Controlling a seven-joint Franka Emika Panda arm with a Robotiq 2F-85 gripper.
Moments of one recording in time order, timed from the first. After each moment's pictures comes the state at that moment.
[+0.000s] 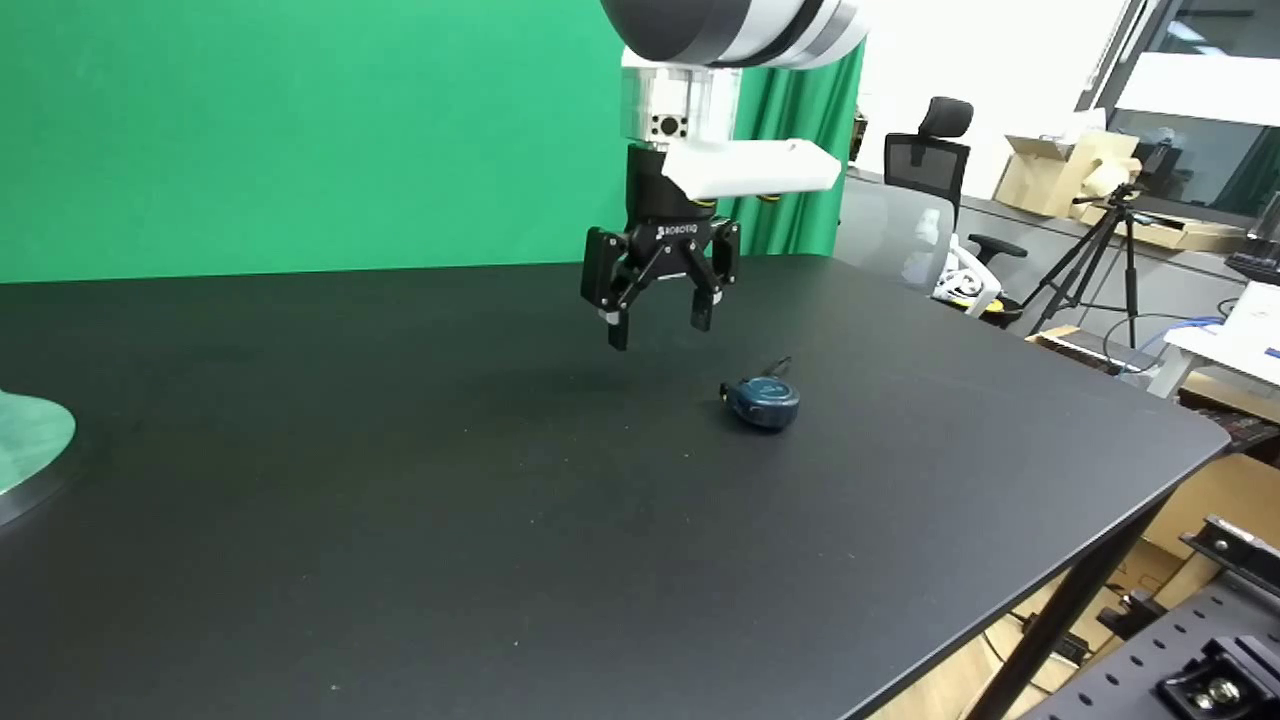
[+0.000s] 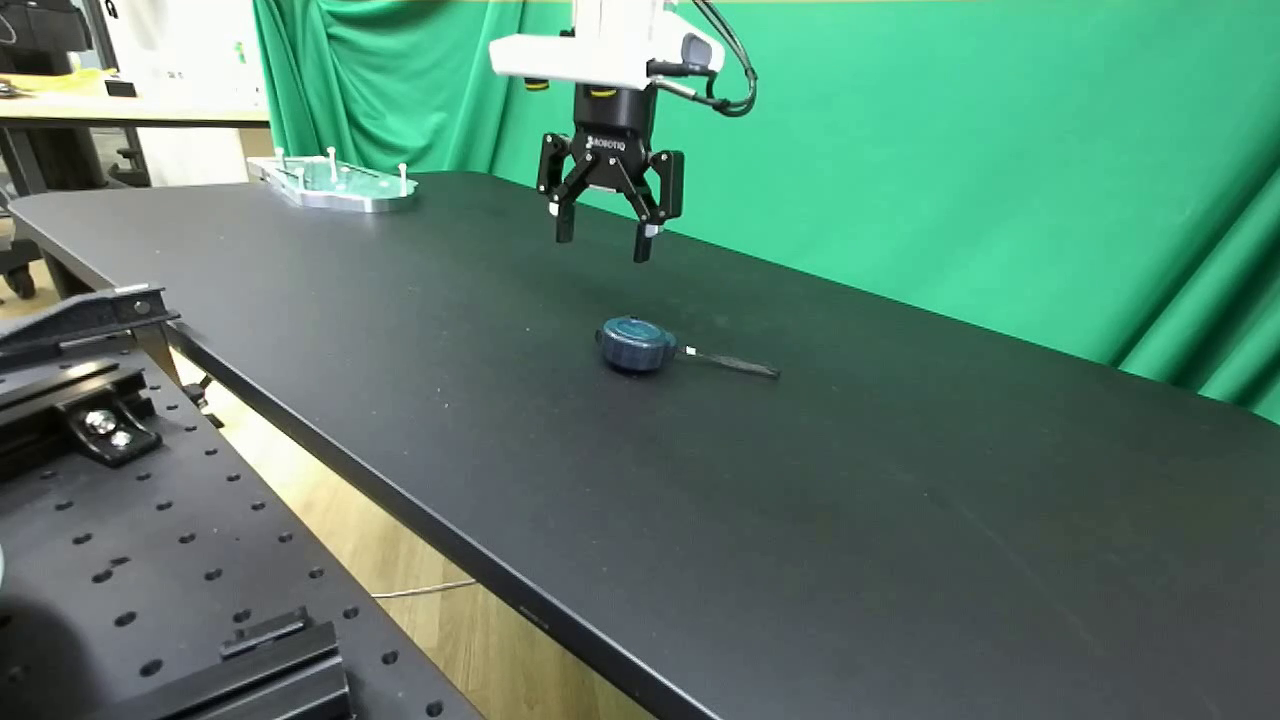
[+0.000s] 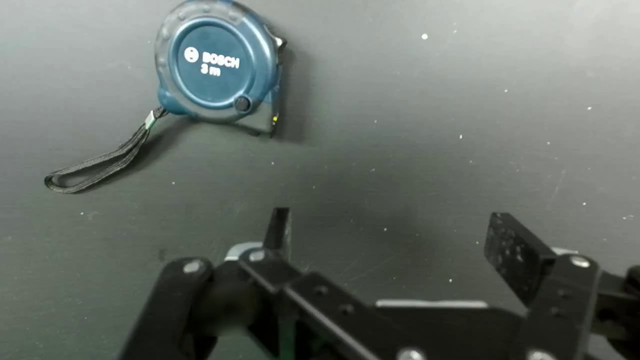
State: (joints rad) arm 0.14 0.32 0.00 -2.33 -0.12 2.62 0.09
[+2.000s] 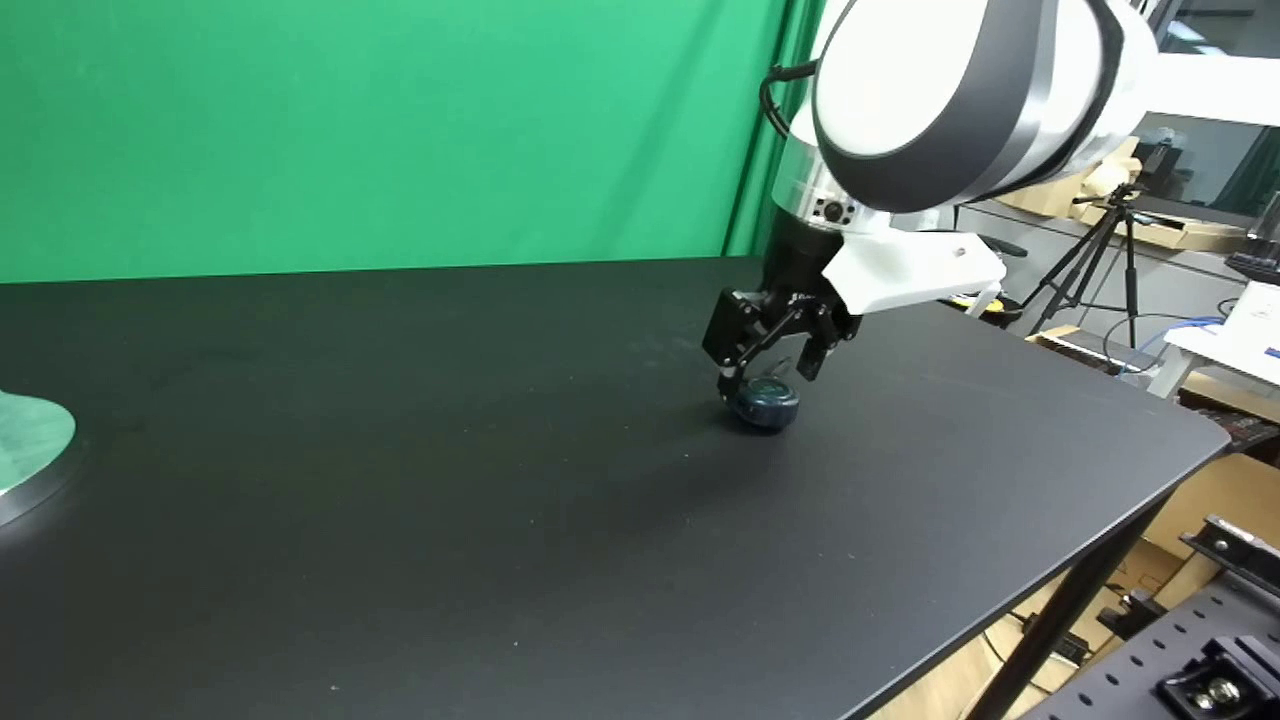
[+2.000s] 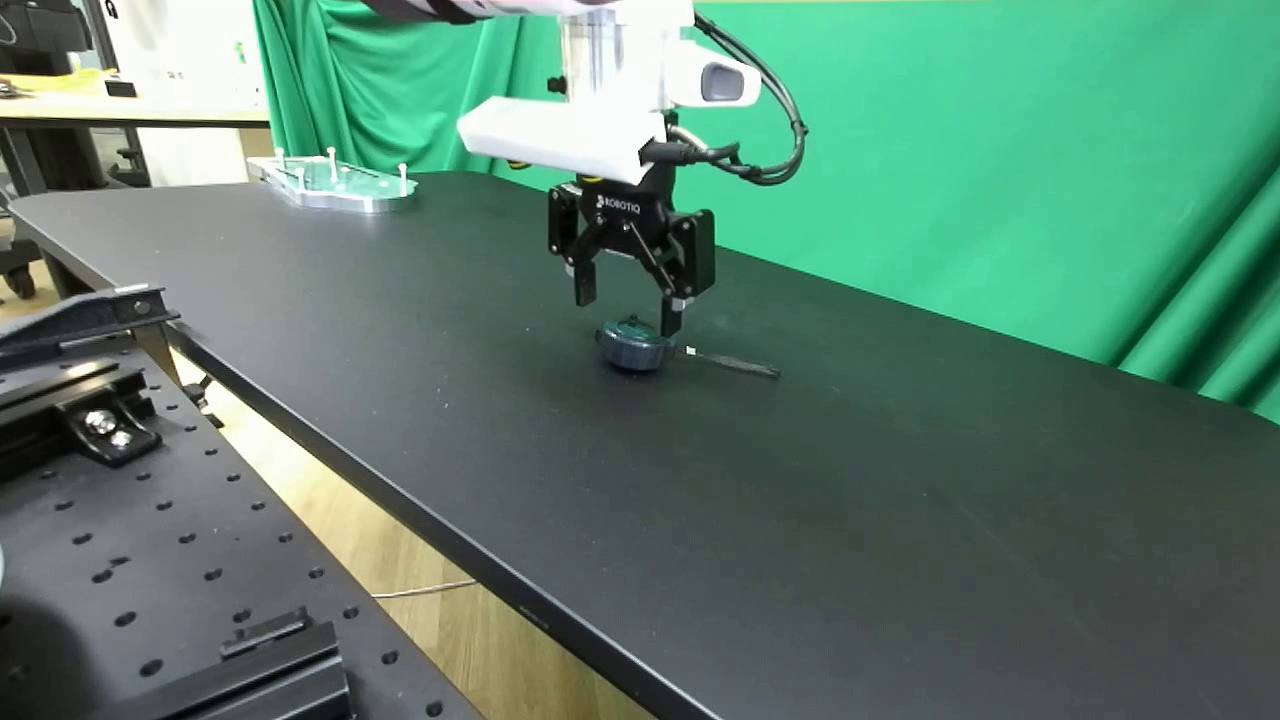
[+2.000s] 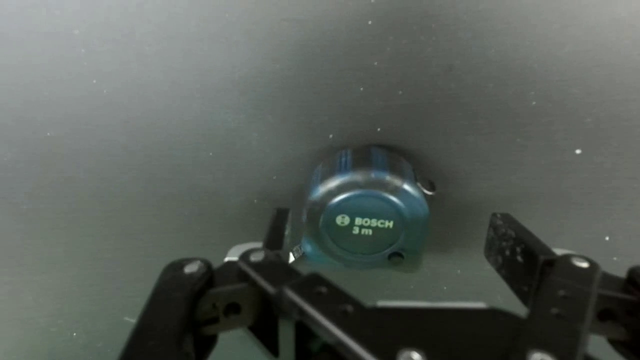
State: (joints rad) arm 0.17 0.25 -0.21 -2.69 -0.17 3.10 0.10
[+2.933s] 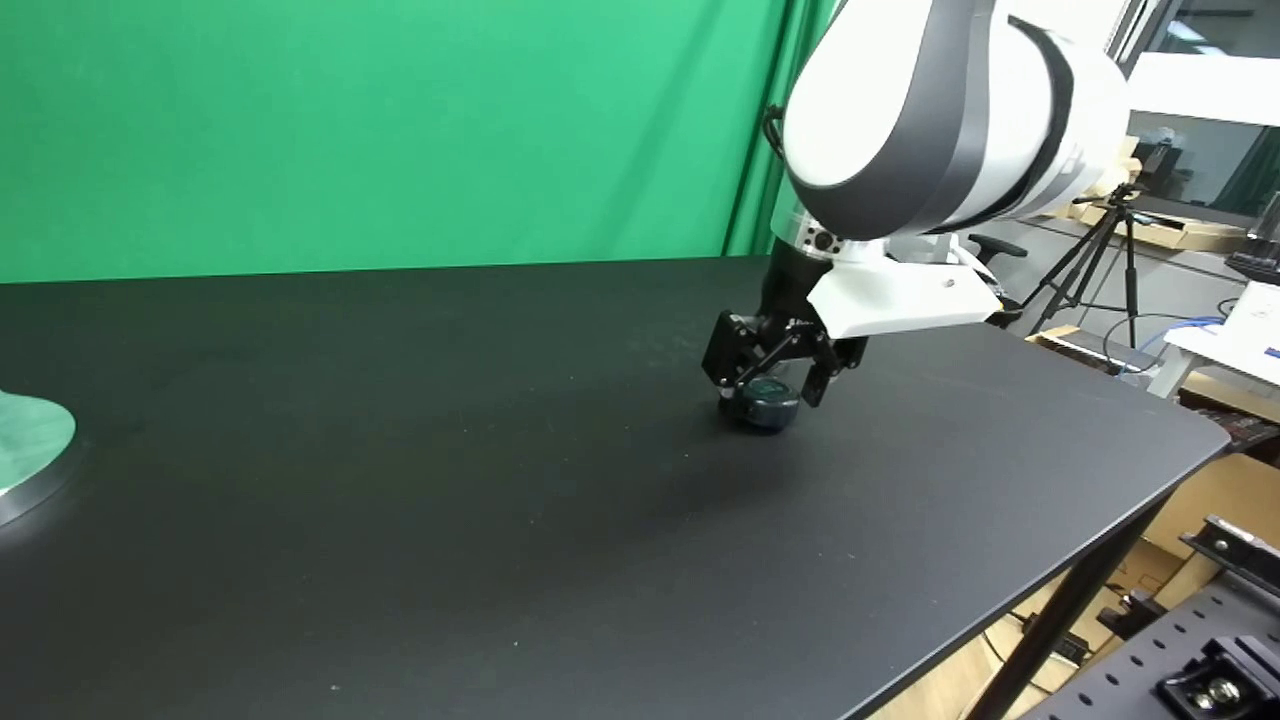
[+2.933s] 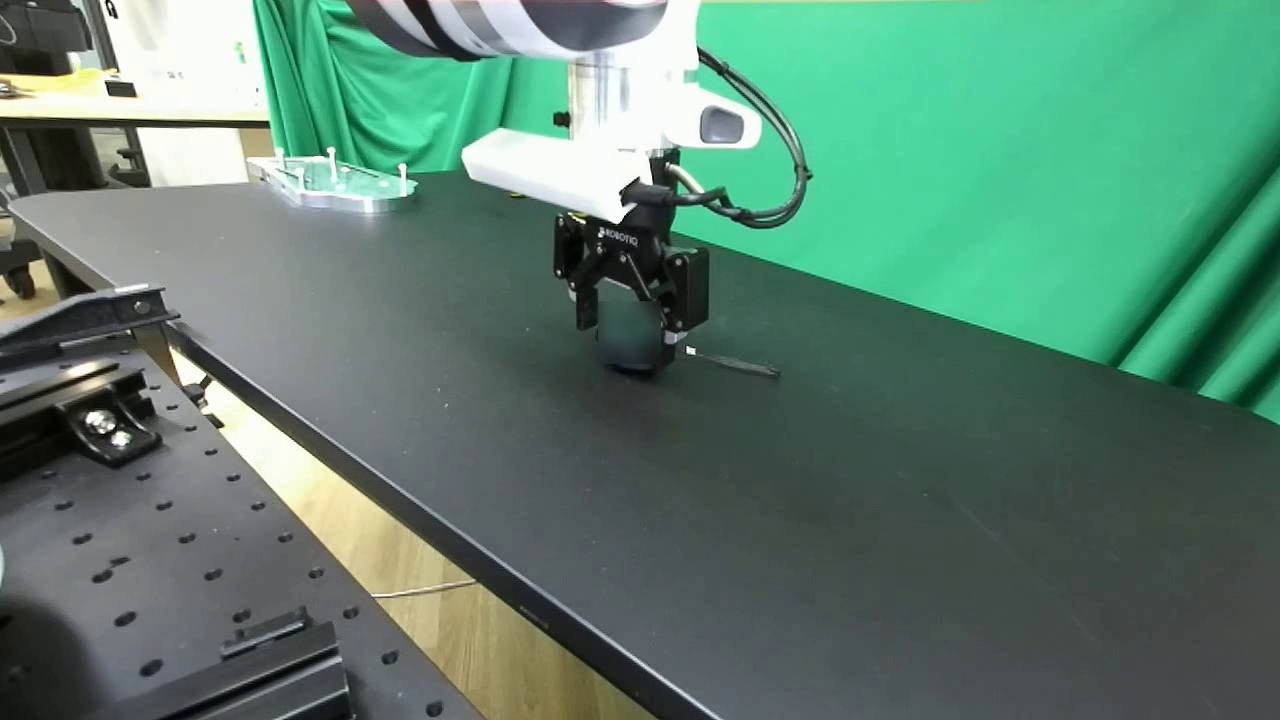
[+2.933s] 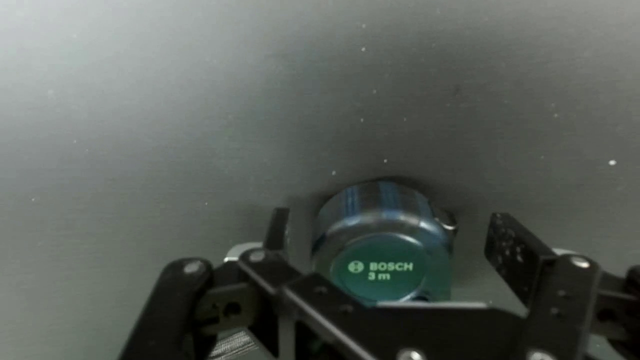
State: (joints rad) arm 0.13 0.32 -0.16 -2.67 -0.06 3.11 0.09
